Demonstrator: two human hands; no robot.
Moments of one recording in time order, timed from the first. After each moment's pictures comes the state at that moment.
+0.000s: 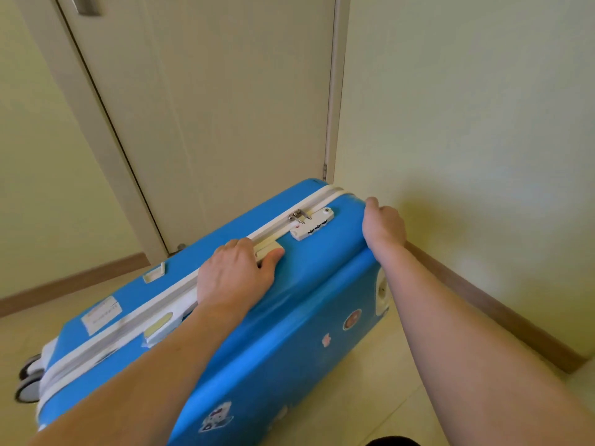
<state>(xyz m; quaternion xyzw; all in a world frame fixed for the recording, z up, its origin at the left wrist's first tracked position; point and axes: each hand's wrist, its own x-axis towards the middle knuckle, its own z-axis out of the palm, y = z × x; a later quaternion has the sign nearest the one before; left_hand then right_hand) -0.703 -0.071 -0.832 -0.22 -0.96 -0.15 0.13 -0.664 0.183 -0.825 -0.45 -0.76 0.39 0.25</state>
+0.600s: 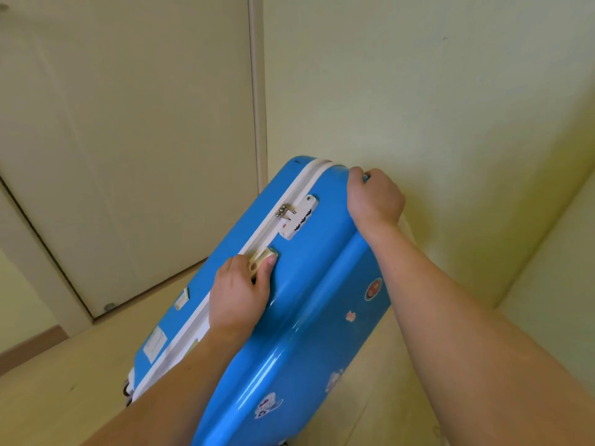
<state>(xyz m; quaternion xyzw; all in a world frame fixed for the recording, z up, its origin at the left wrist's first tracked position) -0.714 -0.013 -0.787 -0.32 -0.85 -0.42 0.08 -0.627 0.195 -0.671 -0.49 -0.75 0.16 0.42</state>
